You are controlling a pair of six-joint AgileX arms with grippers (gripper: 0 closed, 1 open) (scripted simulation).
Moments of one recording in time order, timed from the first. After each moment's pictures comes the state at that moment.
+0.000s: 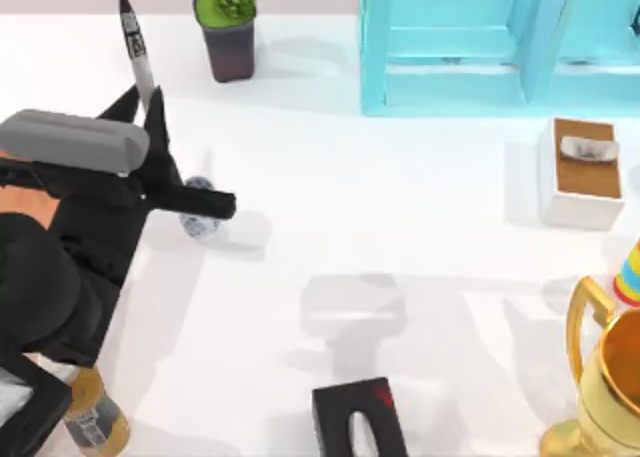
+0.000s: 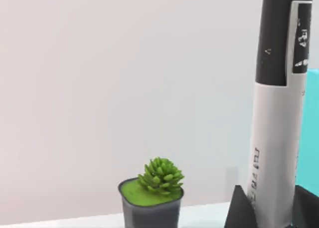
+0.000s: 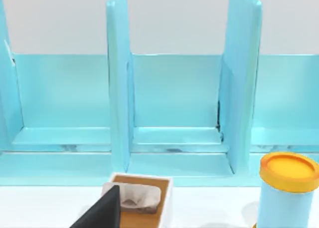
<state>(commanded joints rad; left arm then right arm) -0.54 1.43 0.29 1.31 -0.30 0.06 0.00 0.00 0.00 0.00 0.00 0.00</state>
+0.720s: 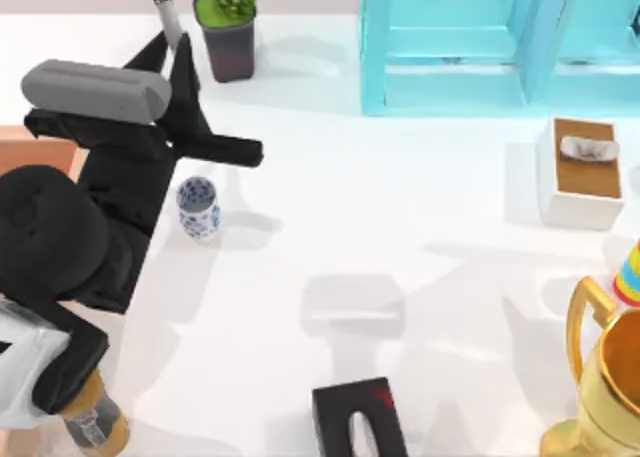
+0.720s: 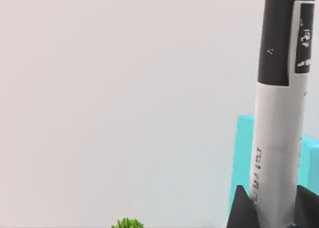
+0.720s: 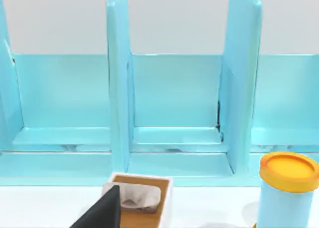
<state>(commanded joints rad) -0.53 1.57 0.43 1.39 -0.26 0.03 0.00 0.00 0.00 0.00 0.00 0.00</state>
